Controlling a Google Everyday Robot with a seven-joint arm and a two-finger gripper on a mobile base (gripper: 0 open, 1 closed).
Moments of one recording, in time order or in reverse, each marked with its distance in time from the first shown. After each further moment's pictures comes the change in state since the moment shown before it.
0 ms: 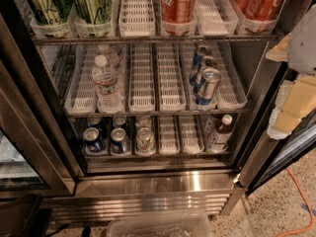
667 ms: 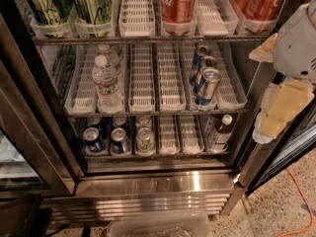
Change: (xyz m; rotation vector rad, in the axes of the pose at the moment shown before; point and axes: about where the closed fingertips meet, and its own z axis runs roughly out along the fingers) arm -0.032 0.016 -0.001 -0.002 -0.083 -0.057
